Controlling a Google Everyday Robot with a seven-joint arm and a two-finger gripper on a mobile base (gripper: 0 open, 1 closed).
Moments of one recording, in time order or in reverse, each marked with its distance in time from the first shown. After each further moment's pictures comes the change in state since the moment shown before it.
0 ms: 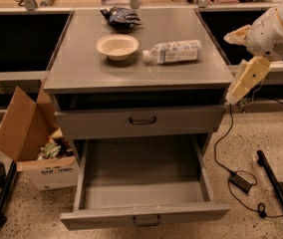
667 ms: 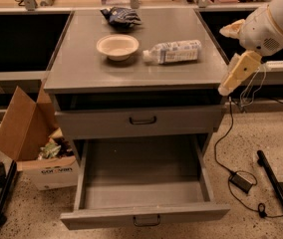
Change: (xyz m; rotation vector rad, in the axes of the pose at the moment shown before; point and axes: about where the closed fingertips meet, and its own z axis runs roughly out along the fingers) arm -0.006 -0.023 0.009 0.045 -0.015 -0.005
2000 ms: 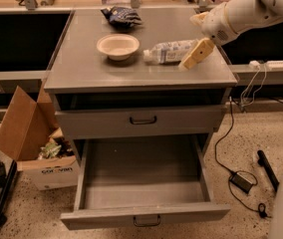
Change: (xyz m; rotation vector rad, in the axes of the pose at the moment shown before) arm -0.052 -0.098 0.085 0.079 -0.226 0.036
